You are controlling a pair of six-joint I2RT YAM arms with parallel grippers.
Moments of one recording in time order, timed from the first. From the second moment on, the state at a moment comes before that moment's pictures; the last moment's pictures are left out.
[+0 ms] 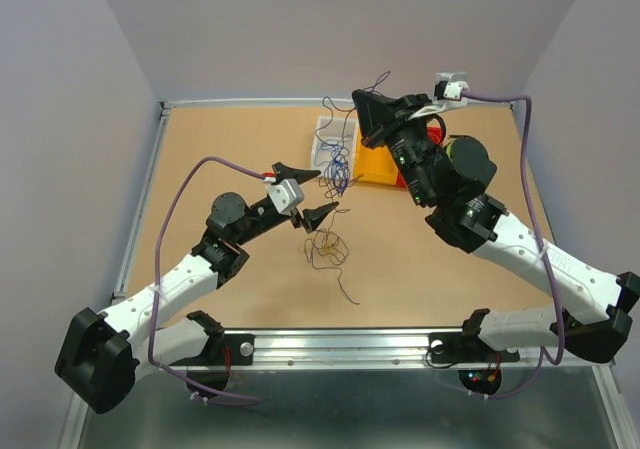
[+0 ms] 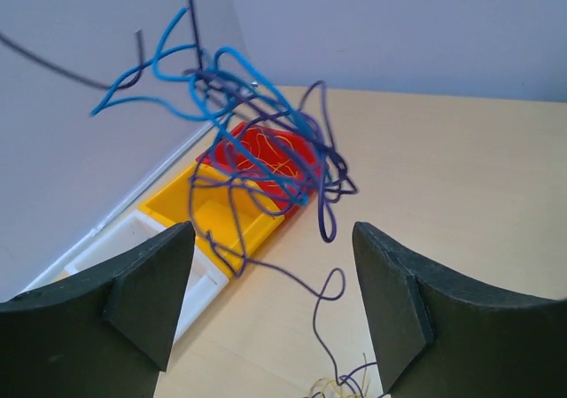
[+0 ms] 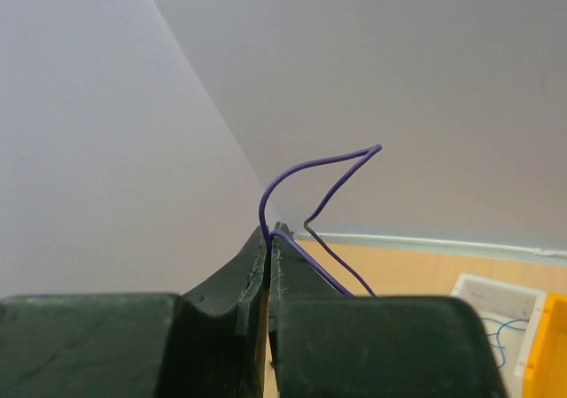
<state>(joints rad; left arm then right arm) -0.63 1.00 0.58 0.61 0.45 0.14 0.96 1.23 1.40 0.28 0.48 0.24</state>
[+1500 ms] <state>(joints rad) -0.64 1.15 0.63 0.72 0.50 0.03 0.96 1.34 1.26 0.45 0.42 0.36</state>
